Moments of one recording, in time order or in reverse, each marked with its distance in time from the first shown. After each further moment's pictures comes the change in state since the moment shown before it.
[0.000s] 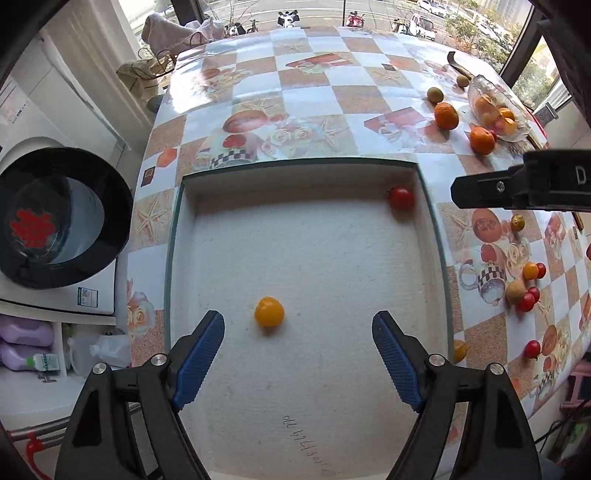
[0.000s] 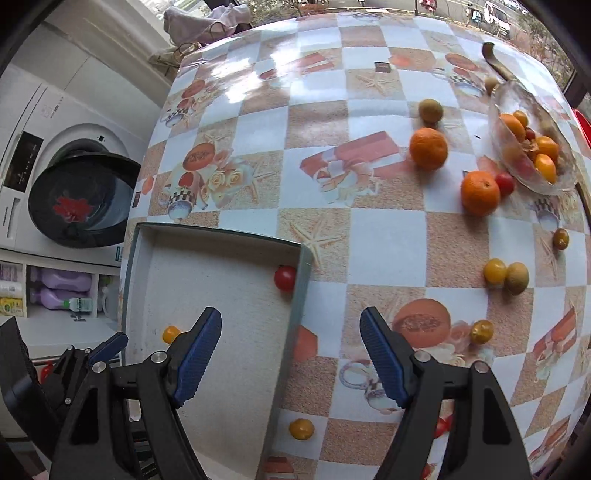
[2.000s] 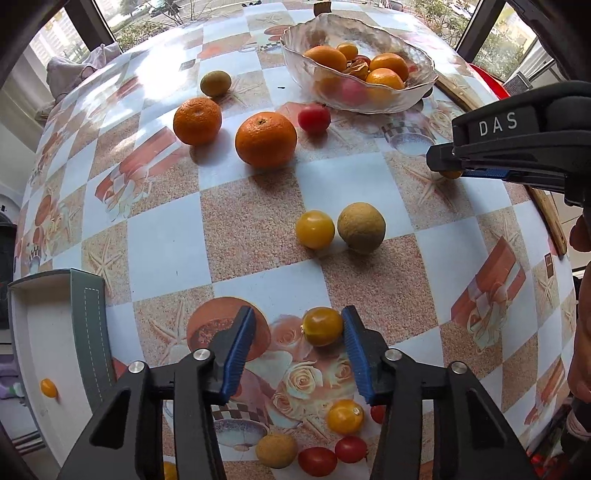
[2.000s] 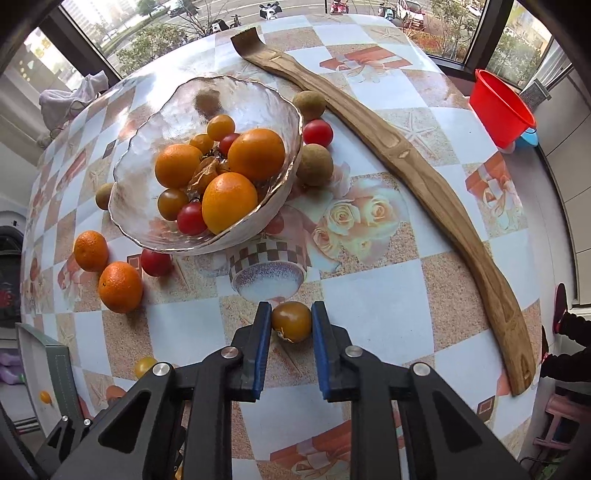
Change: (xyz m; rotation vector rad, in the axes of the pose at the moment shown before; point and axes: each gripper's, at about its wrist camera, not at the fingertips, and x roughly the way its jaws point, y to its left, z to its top) left arm 0.066 -0.241 0.076 0.074 0.050 -0.076; right arm -0.018 -0.240 0.053 0.203 -0.113 -0.209
